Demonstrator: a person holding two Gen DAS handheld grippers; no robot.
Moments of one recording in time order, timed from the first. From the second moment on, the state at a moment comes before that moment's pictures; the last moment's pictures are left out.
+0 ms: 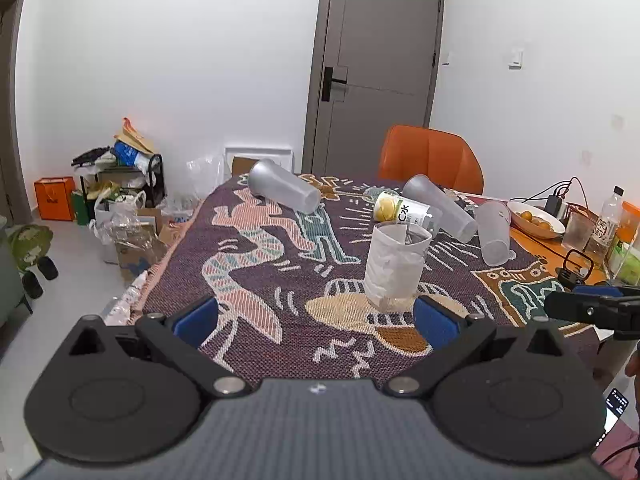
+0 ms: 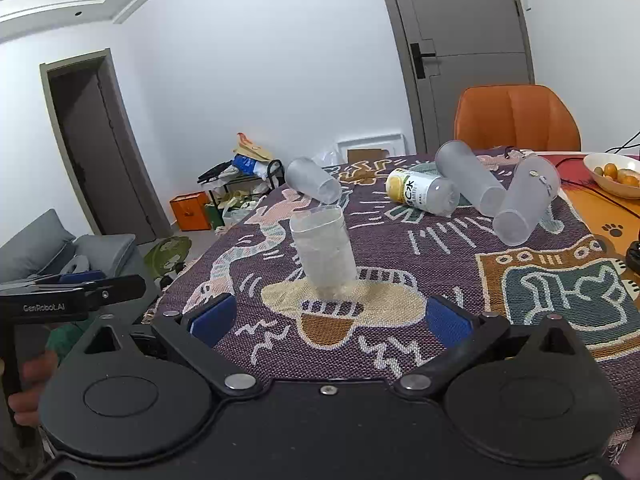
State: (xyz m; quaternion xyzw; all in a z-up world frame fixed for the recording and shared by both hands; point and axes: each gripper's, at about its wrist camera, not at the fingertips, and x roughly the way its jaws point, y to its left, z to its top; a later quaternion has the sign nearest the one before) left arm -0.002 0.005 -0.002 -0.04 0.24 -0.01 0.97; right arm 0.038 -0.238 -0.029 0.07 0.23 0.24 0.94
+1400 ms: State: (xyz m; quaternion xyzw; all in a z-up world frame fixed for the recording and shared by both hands) left arm -0.005 0.001 -0.001 -0.04 0.26 -0.02 0.97; right arm 0.034 -0.237 -0.025 0.06 0.22 0.24 0.94
